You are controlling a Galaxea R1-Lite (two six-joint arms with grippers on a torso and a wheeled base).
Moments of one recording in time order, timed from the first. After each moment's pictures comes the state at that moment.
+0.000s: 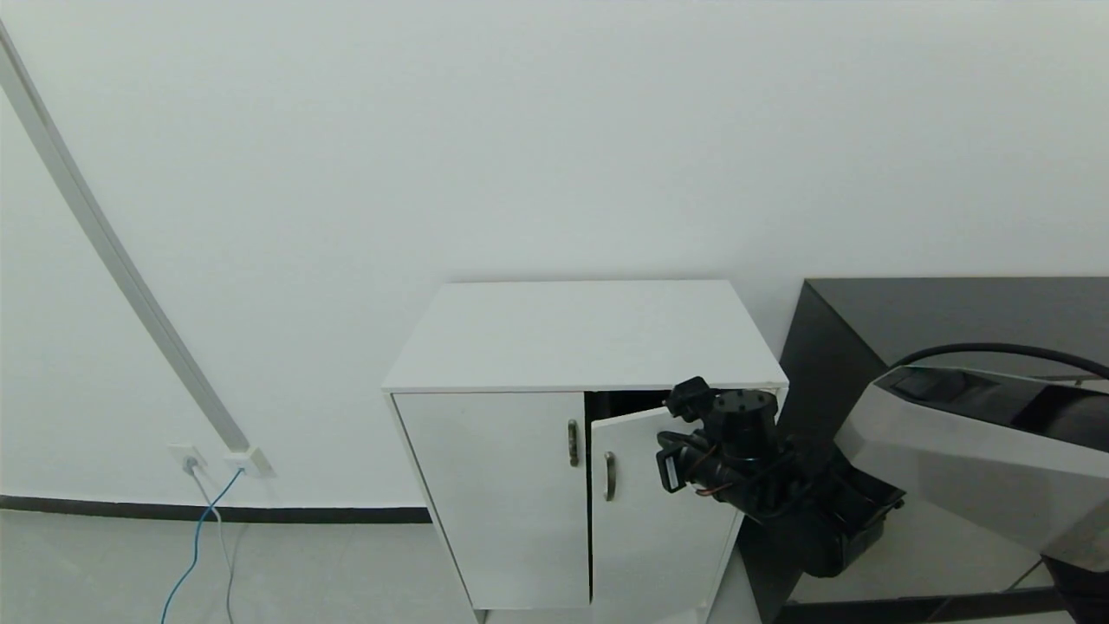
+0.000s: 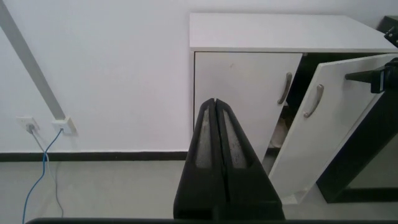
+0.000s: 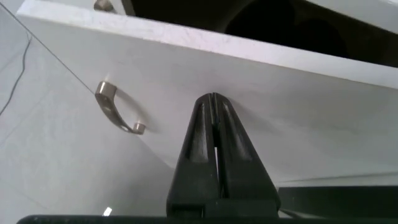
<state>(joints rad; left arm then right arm) 0.00 0.00 0.00 0.00 0.01 -0.02 0.56 2.36 -0.99 -1.02 -0.09 -0.01</state>
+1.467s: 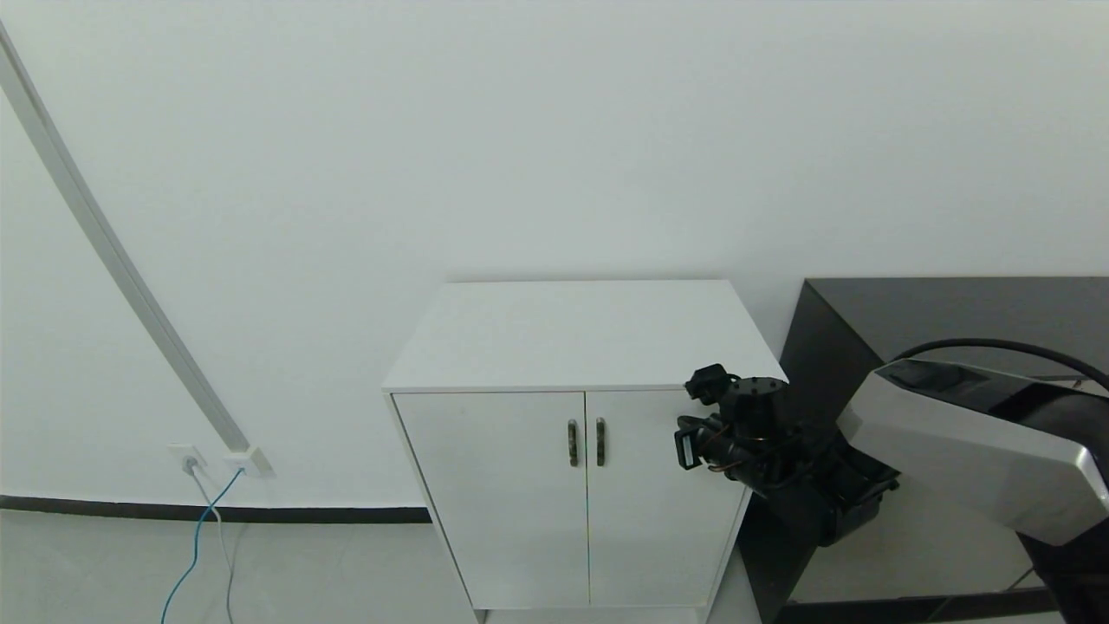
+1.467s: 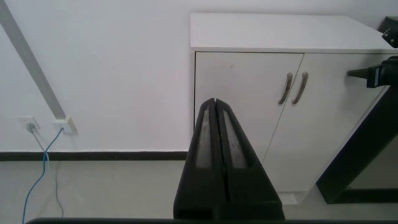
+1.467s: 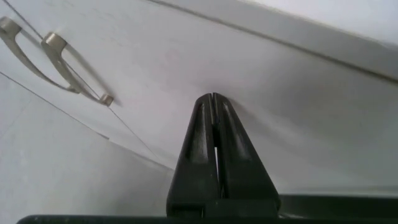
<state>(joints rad) 0.00 0.00 0.00 0.00 0.02 -0.02 0.48 2.41 -1.08 -1.00 -0.09 -0.01</state>
